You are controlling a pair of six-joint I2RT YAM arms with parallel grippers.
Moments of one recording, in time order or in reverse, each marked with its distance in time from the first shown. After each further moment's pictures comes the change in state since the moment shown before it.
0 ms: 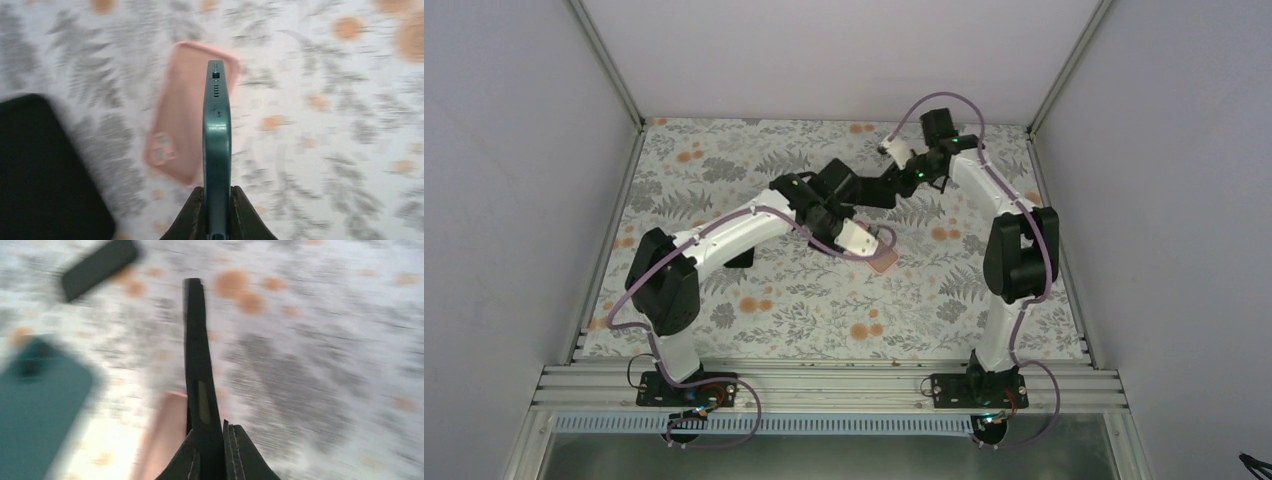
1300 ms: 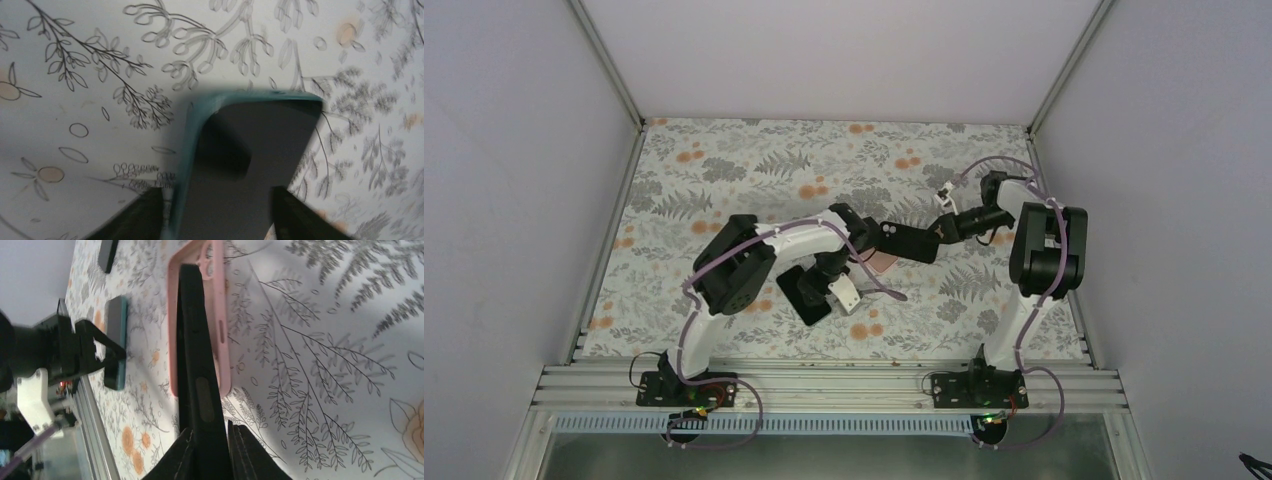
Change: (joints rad) left arm -0.138 0.322 0.052 -0.515 -0.204 0.108; right arm -0.390 0.029 -0.335 -0.222 -0.243 -0.080
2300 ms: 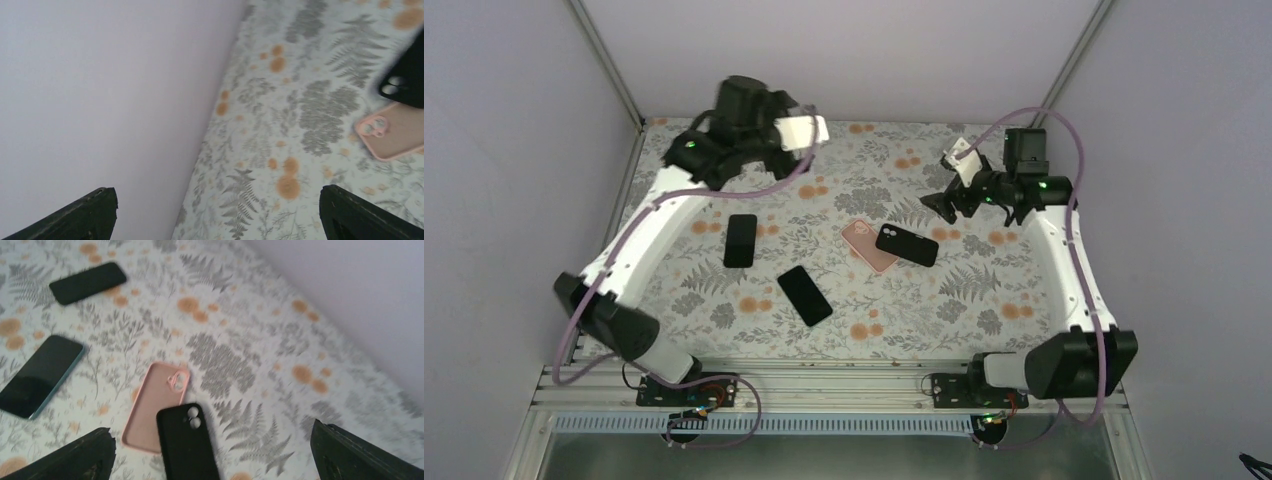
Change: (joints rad) left arm 0.354 -0.541 0.169 0.573 0.100 -0.420; right arm 0.153 -0.610 0.034 0.203 0.304 -0.061
